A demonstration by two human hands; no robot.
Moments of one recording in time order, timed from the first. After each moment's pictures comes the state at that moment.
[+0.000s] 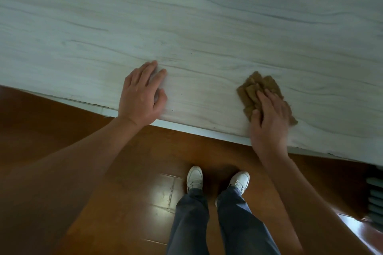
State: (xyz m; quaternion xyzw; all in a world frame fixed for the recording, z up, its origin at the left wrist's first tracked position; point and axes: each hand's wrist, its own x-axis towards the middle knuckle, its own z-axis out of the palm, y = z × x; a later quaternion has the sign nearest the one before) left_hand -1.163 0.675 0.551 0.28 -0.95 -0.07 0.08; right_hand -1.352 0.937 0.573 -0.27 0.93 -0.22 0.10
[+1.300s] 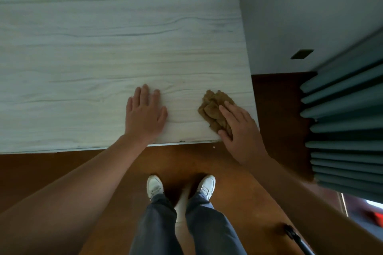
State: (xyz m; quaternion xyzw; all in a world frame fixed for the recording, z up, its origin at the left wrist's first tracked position) left_hand -1.414 0.951 0.585 0.29 -0.94 -0.11 -0.11; right_hand -1.530 1.216 0.584 -0.37 0.90 -0.17 0.12
